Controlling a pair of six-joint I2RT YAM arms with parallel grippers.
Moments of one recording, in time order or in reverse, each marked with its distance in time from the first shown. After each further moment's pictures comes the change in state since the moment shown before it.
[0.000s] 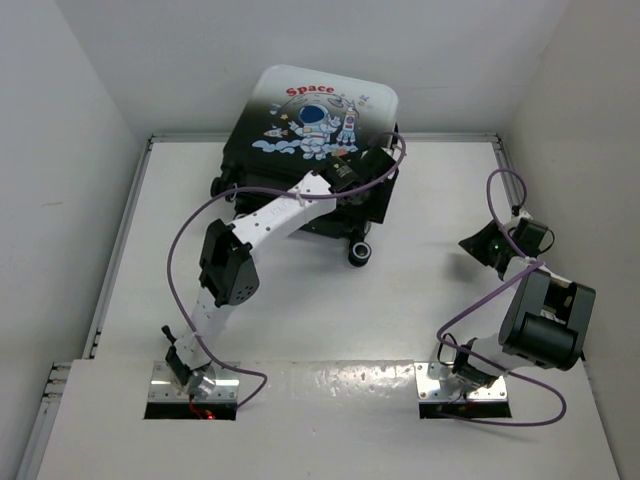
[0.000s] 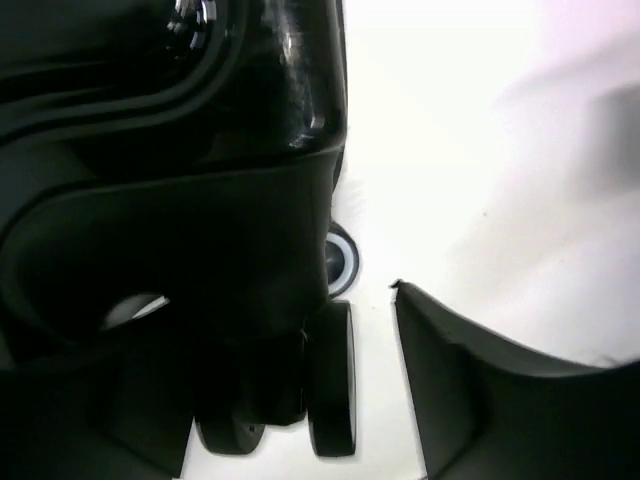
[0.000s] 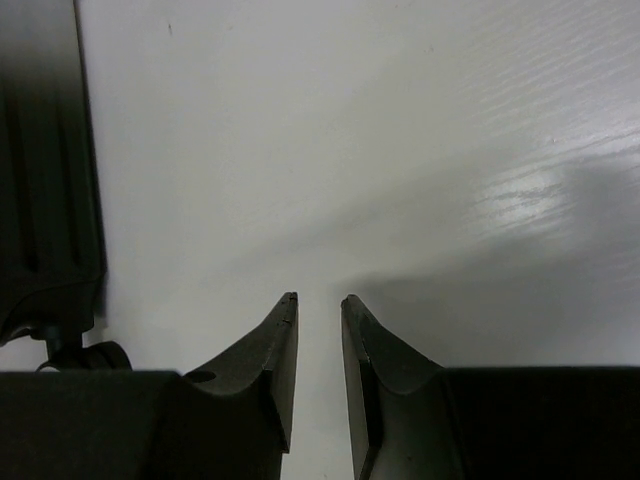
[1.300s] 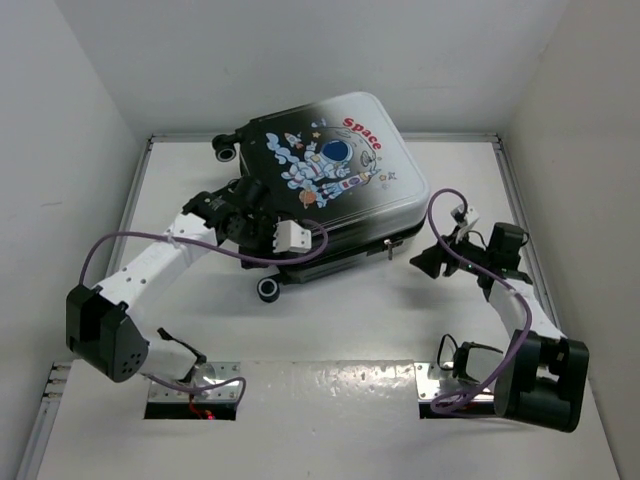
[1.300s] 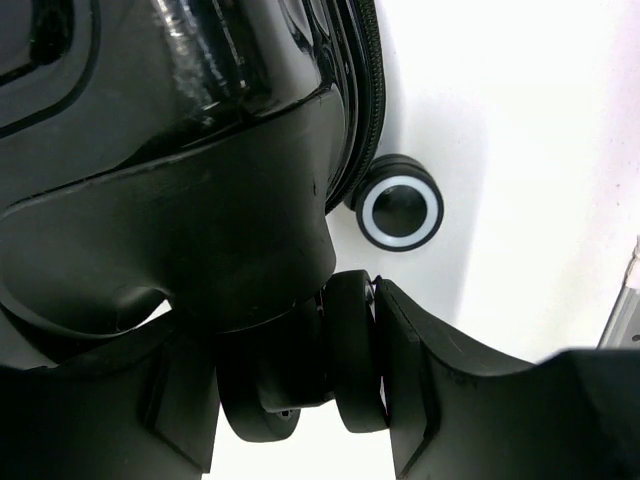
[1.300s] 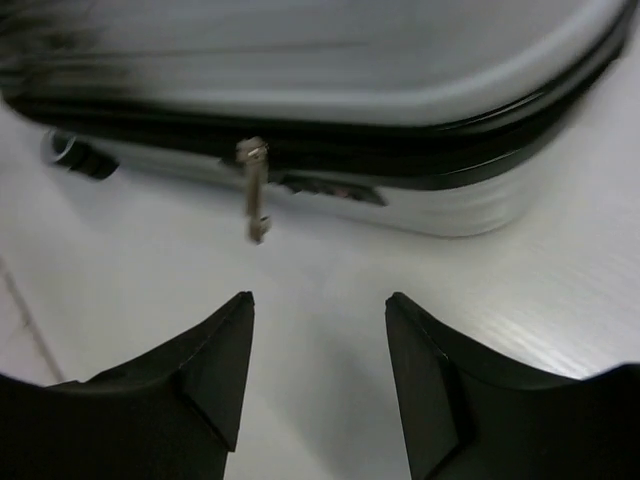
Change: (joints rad) left arm 0.317 -0.814 -0.991 -0.024 0.436 1.436; right arm 0.213 -0.322 -0.105 -0.122 -0.491 -0.508
